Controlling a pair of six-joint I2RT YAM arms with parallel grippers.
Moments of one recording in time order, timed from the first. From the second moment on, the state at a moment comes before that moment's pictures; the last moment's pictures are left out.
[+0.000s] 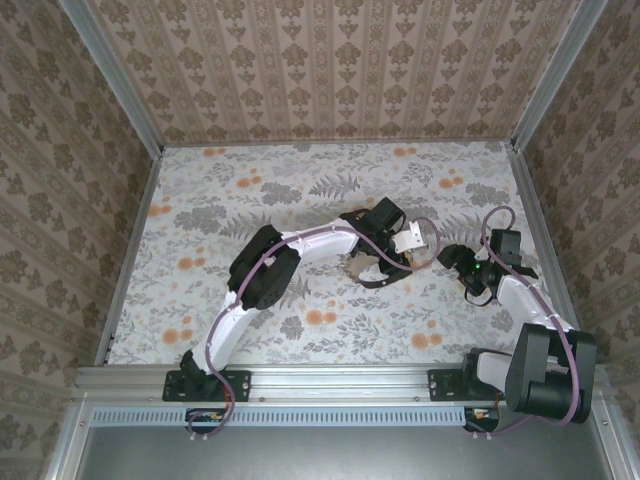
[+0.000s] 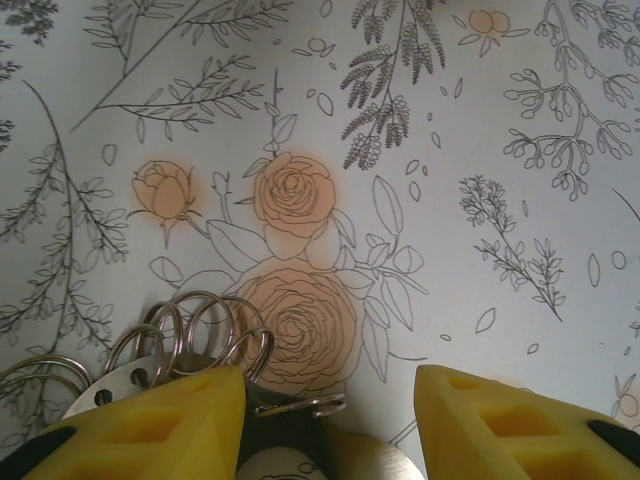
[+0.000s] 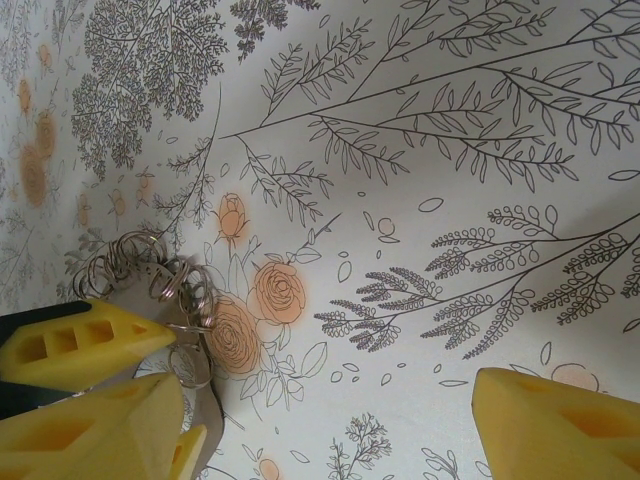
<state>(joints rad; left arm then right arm) -0.96 2.33 1.79 -0.44 0.47 0.37 -0.25 1.18 0.52 -0.35 -0.40 0.58</state>
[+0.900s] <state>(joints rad) -0.96 2.32 1.97 -0.66 0.36 0.14 -0.26 1.16 0.52 -0.39 -0.40 0.55</state>
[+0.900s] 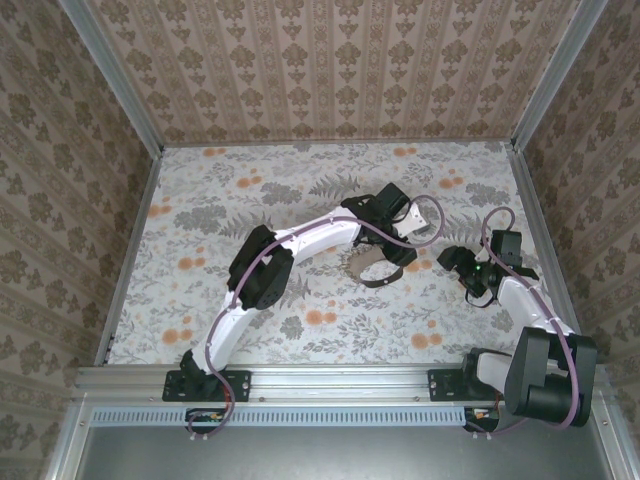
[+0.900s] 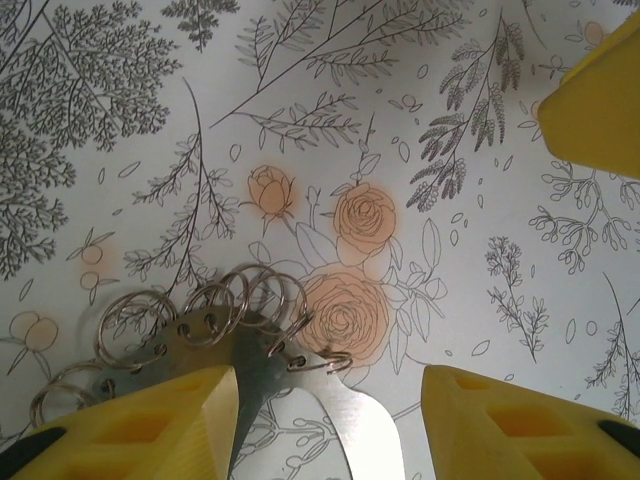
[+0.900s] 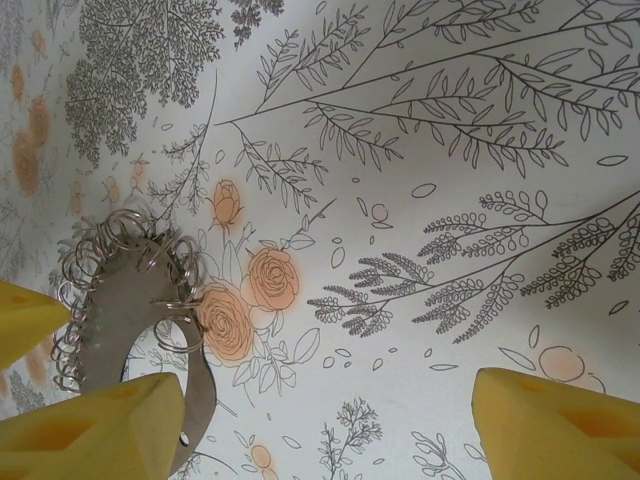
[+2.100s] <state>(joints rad) -0.96 2.42 2.06 -0.68 0.28 0.14 -0.26 1.16 0.52 -0.41 -0.40 0.54</state>
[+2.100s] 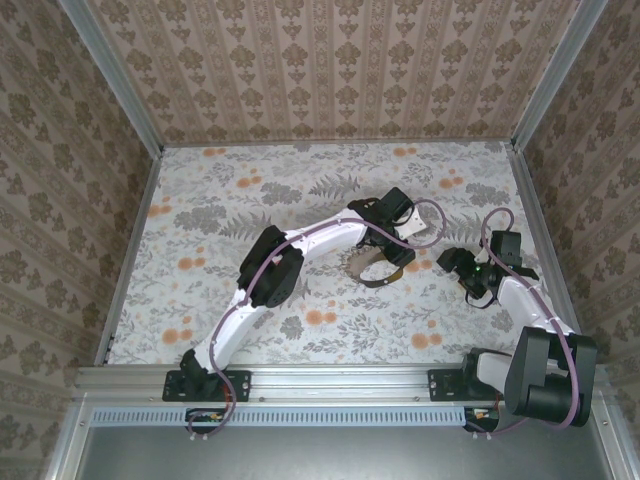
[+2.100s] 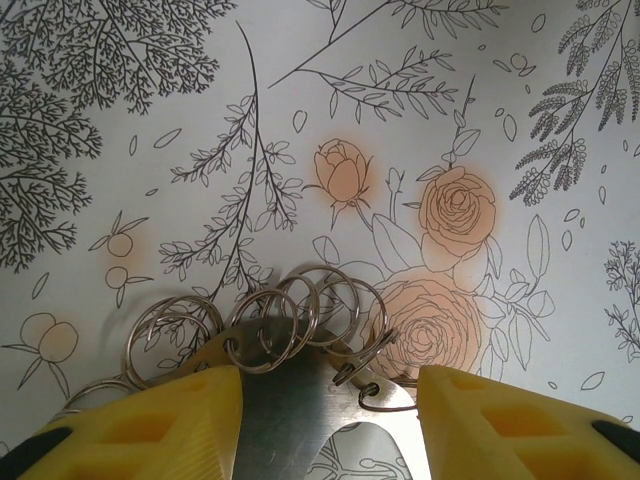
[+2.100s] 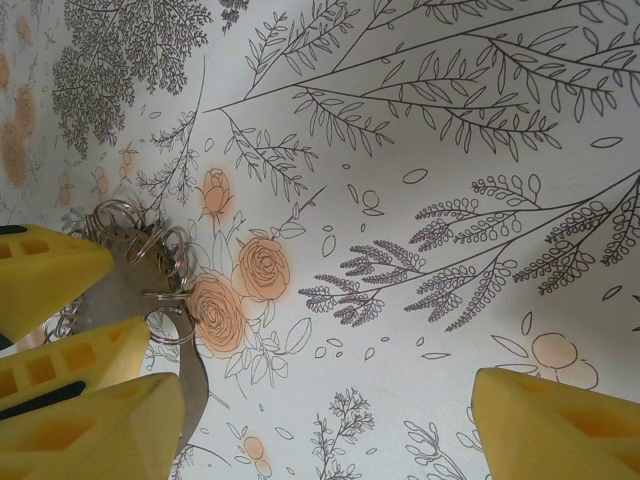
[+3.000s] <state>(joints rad) -0.97 2.45 2.06 -0.64 0.32 0.14 -0.26 1.17 0.52 -0.40 -0.40 0.55</state>
